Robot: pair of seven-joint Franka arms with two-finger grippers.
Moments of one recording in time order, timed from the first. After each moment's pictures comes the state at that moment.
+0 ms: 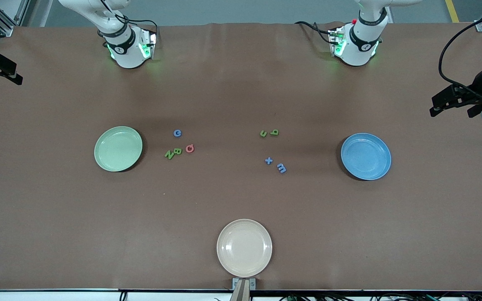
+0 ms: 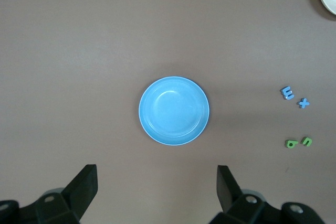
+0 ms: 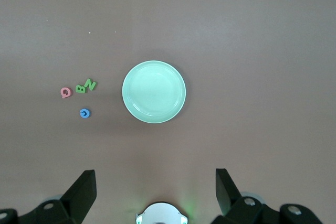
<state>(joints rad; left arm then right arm) -0.03 -0.03 0.00 -1.62 -0.02 1.62 0.01 -0.01 -0.07 -0.06 -1.48 0.01 1.34 -0.07</state>
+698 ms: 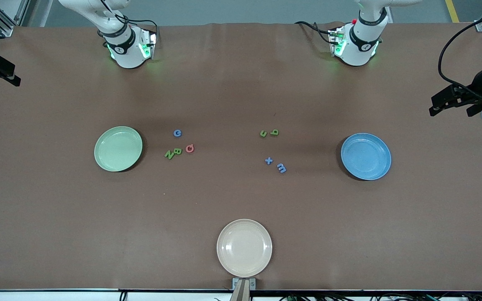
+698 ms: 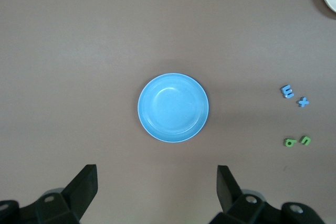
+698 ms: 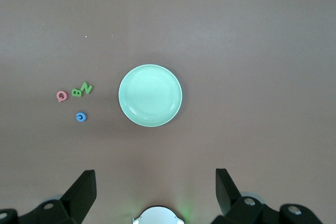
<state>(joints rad) -0.03 -0.02 0.00 -1.62 -0.04 1.60 -0.01 -0.01 -0.07 -0.05 -1.48 -0.01 1.36 -0.07</state>
